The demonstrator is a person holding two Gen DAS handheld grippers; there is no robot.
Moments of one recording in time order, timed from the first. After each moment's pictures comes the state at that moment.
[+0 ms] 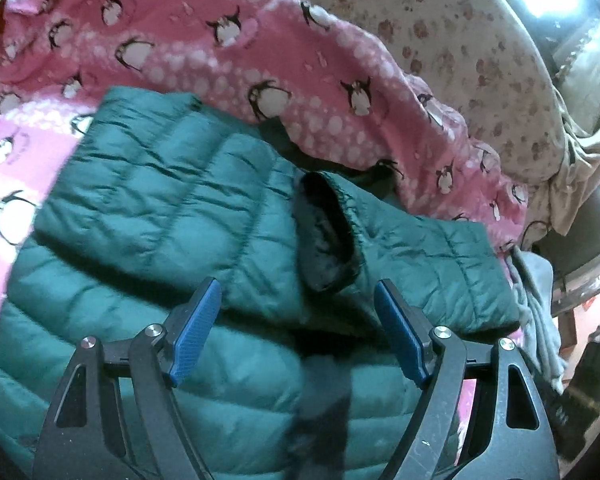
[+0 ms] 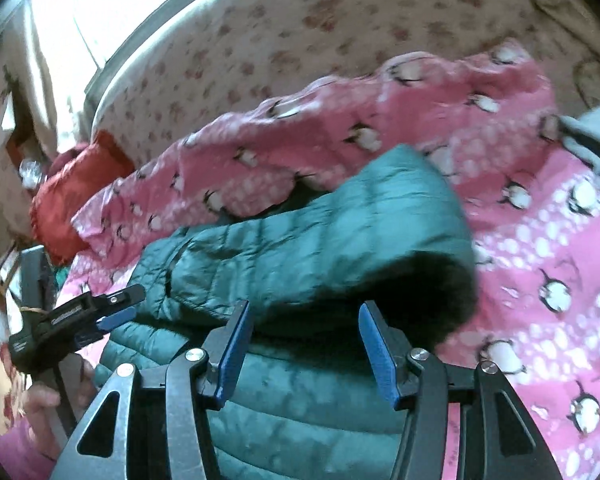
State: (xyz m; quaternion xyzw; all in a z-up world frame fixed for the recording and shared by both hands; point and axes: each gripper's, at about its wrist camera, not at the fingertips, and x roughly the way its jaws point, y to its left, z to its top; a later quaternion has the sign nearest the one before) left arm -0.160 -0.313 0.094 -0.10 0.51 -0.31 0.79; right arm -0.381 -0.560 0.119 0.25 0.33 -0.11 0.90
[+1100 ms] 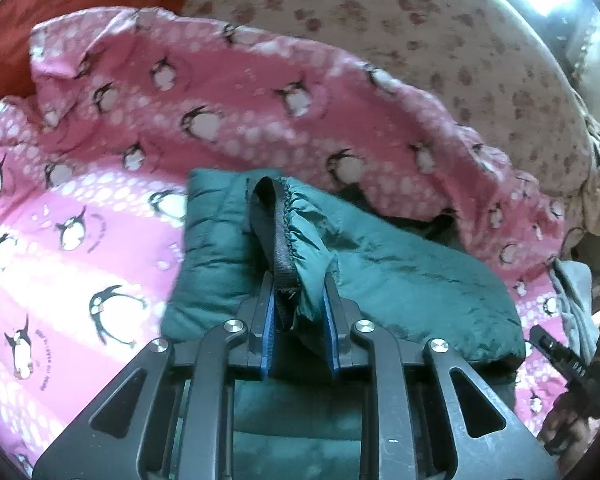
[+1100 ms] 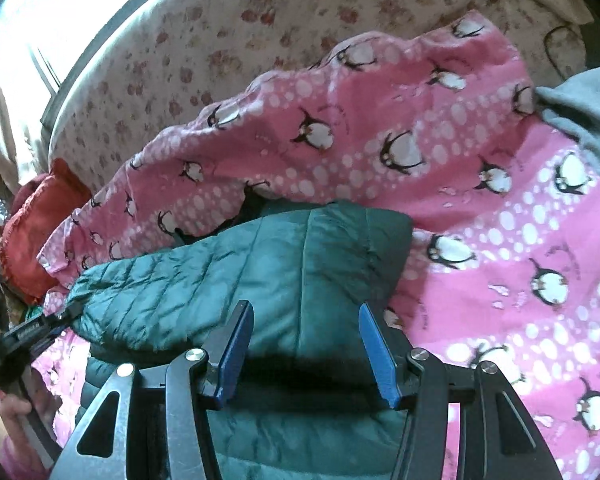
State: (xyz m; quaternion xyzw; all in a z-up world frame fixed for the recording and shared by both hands) left arm -0.102 -0.240 0.113 -0.04 0.46 -0.27 0.84; right arm -0.337 -0.578 0.096 0.27 0.35 -0.16 0.88
